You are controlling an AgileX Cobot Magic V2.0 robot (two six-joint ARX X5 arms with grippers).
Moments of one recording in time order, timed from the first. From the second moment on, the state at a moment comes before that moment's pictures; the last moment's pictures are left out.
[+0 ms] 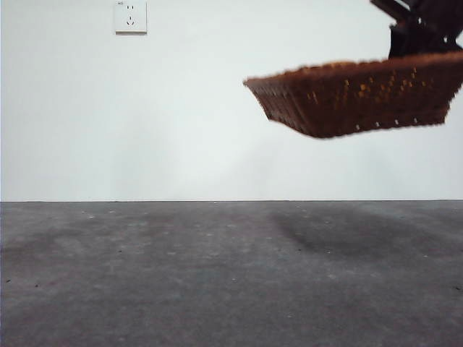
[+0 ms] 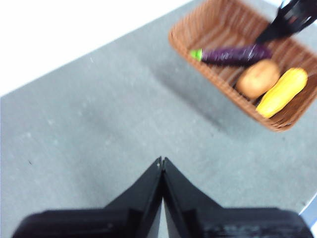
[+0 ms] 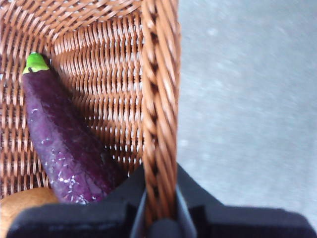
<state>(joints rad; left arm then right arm) -0.21 1.08 1.83 -1.32 0.30 0.26 0.04 1.61 1.50 -0.84 -0.48 0.06</state>
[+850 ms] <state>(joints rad) -0.21 1.00 1.83 -1.32 0.29 0.25 -0.10 1.86 1.29 -0.67 -0.51 -0.05</state>
